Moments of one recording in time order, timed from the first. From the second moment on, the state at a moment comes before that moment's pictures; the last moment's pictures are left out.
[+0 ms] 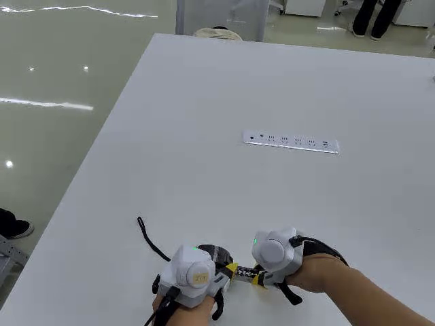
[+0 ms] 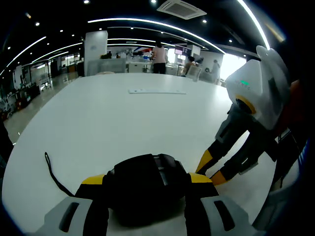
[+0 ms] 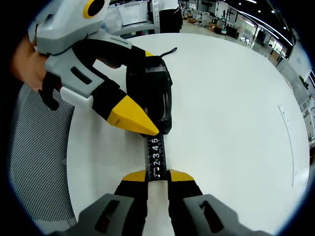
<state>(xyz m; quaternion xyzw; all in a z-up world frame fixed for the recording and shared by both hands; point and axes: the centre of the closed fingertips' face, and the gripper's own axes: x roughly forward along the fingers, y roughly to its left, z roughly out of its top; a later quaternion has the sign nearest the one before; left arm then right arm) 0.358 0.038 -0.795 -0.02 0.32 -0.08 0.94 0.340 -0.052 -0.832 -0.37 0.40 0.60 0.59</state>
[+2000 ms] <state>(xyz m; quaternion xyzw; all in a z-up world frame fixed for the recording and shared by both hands) 0.356 0.039 -0.794 -0.04 0.32 -0.09 0.94 0.340 -0.028 -0.831 -0.35 0.37 0.62 0.60</state>
